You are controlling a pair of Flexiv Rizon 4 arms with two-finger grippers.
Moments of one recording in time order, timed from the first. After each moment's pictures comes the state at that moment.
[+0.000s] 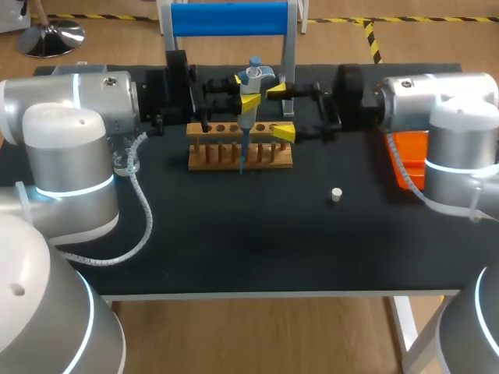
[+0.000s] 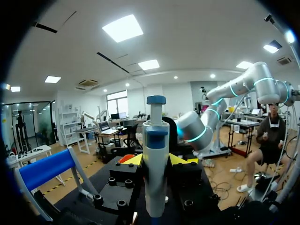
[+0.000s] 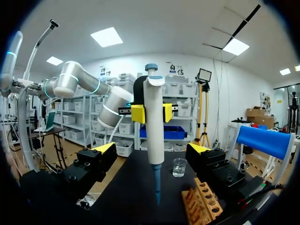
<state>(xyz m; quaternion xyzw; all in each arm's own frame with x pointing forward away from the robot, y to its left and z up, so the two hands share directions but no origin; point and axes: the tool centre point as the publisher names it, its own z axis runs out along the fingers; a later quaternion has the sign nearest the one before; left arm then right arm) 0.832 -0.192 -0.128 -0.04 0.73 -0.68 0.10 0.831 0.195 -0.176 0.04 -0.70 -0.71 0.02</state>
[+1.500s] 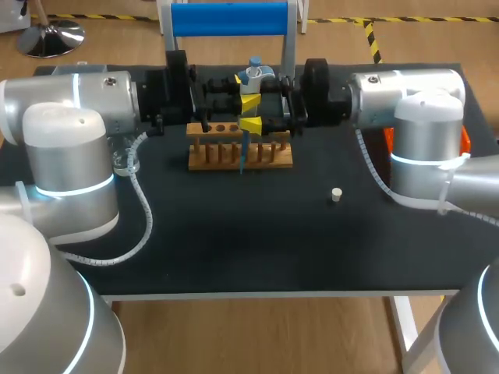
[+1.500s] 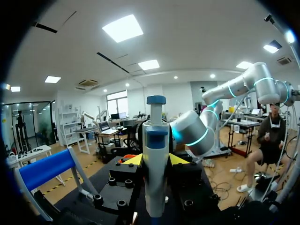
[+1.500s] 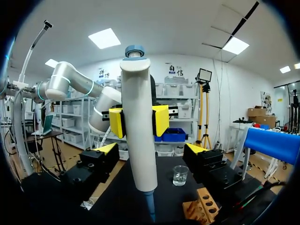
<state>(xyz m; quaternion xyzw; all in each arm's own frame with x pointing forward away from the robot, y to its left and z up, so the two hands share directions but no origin) 0.832 -0.192 -0.128 -0.04 0.72 -0.68 0.10 0.839 0.247 -0.170 0.03 -0.69 -0.72 0.03</state>
